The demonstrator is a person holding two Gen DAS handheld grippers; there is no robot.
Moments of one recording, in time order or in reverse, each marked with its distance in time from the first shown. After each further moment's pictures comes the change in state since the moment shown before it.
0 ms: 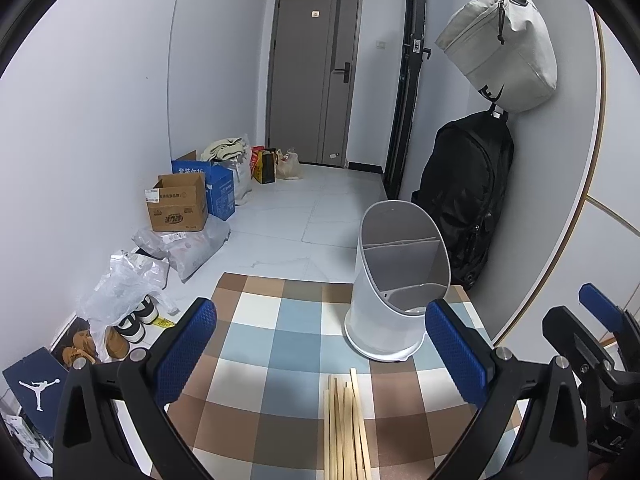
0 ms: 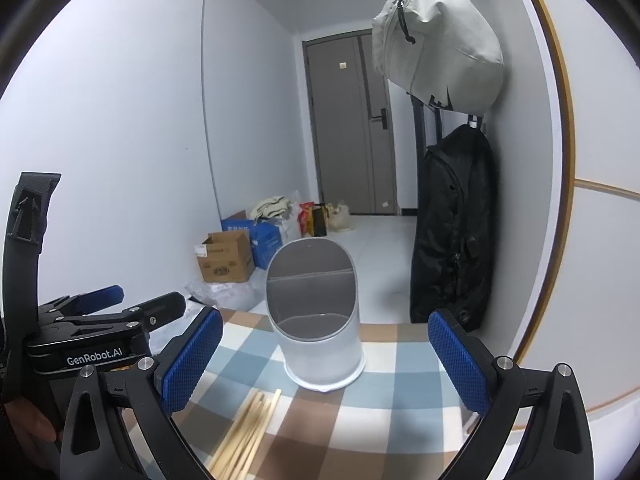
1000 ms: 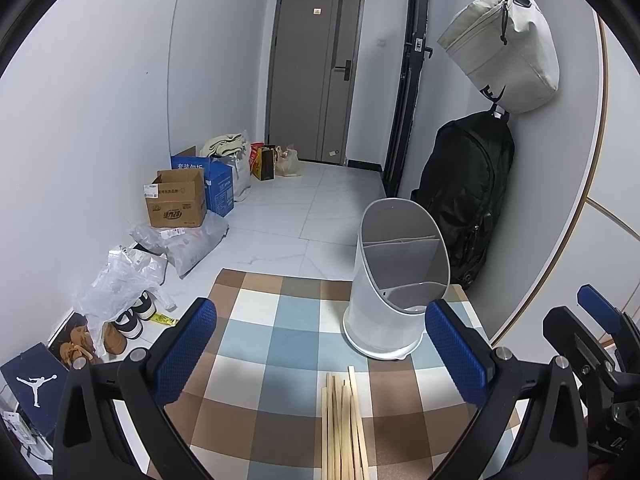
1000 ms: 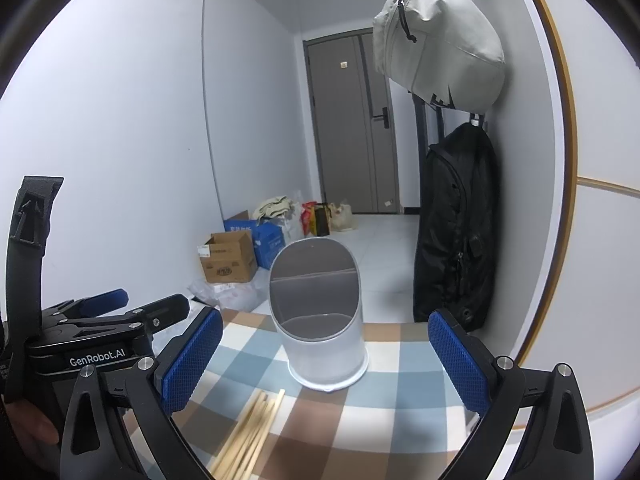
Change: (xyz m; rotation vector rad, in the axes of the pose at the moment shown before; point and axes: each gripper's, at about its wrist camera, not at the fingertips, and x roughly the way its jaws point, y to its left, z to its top) left arm 0.002 0.001 0.000 -0.008 0.012 -0.005; right arm 0.001 0.000 0.002 0.006 0.009 0.011
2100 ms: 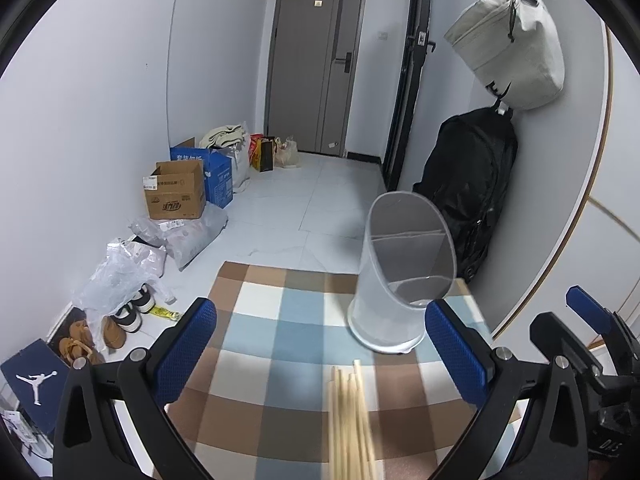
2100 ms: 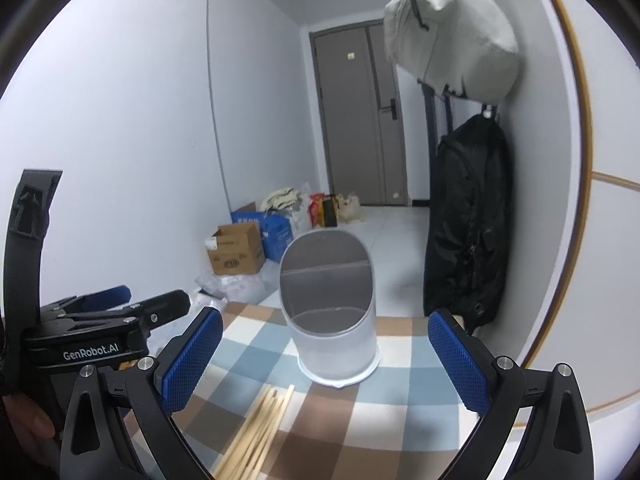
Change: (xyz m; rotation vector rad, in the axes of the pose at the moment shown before) left arm 0.004 0.011 0.000 0.005 0.041 0.006; right arm 0.013 0.003 -0.002 -0.007 0.055 0.045
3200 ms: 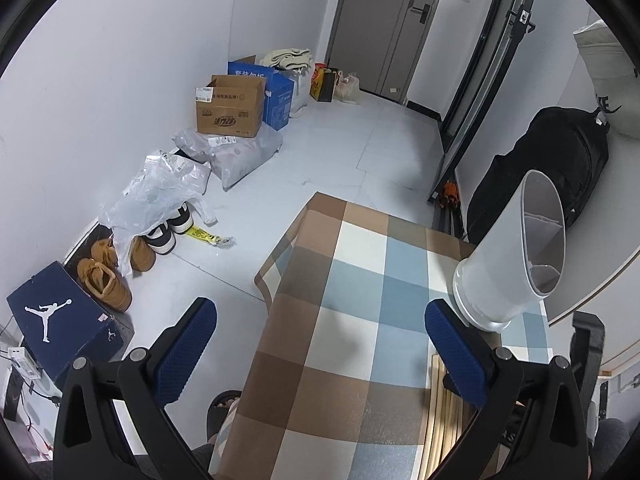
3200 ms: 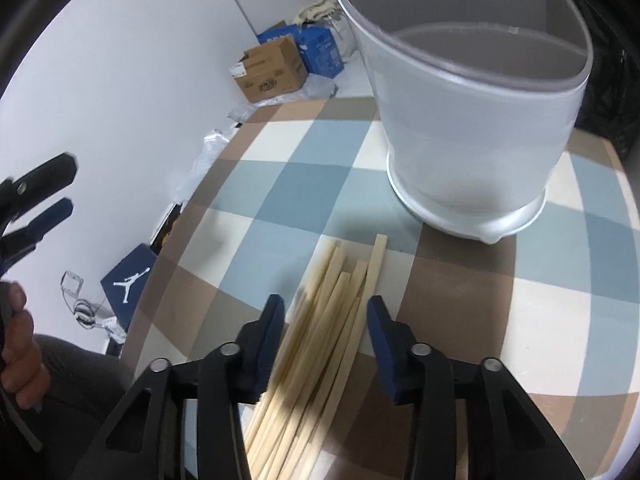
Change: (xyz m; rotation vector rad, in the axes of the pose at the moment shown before) left arm 0.050 0.106 -0.012 -0.208 0.247 0.083; right arm 0.164 0.039 -0.093 0.090 0.709 0.215
